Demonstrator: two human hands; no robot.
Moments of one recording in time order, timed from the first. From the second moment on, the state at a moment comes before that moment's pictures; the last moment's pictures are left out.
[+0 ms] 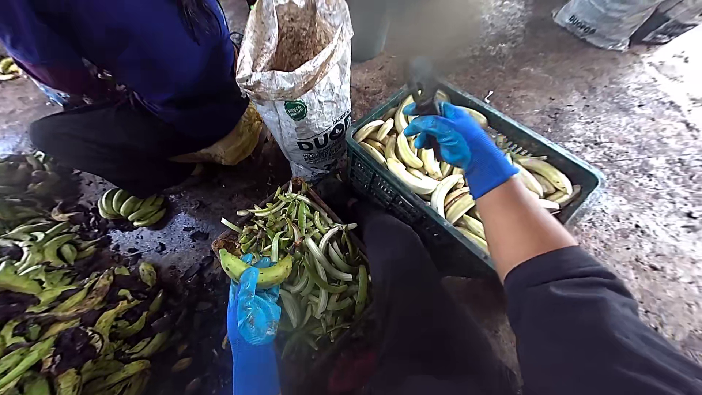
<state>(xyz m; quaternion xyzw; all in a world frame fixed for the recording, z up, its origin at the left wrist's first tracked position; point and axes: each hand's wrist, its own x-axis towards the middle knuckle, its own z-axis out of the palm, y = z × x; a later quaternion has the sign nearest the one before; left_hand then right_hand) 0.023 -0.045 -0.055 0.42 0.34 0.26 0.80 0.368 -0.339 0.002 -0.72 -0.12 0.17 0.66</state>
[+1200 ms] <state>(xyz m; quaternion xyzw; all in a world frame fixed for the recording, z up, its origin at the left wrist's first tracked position) -0.048 -0.014 -0.024 0.38 0.07 0.34 0.86 0.104 -0.191 -0.051 -0.67 -0.35 0.57 0.31</state>
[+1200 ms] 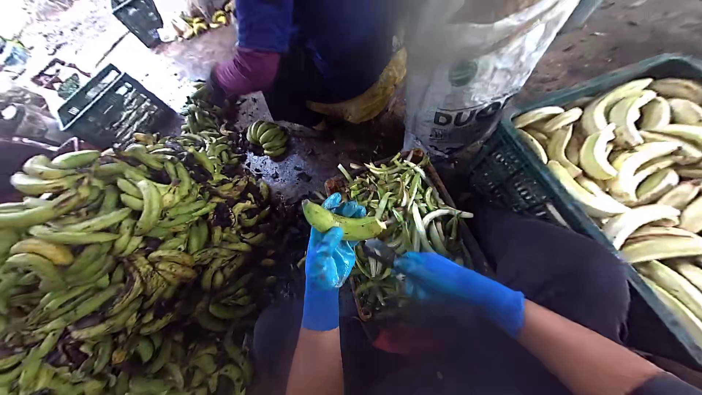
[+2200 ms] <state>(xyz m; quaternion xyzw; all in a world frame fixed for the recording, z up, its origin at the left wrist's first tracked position) -0.003 0.014 0.008 0.45 0.11 0.37 0.81 0.137 -0.136 -0.002 -0.67 -0.60 -0.02 0.44</state>
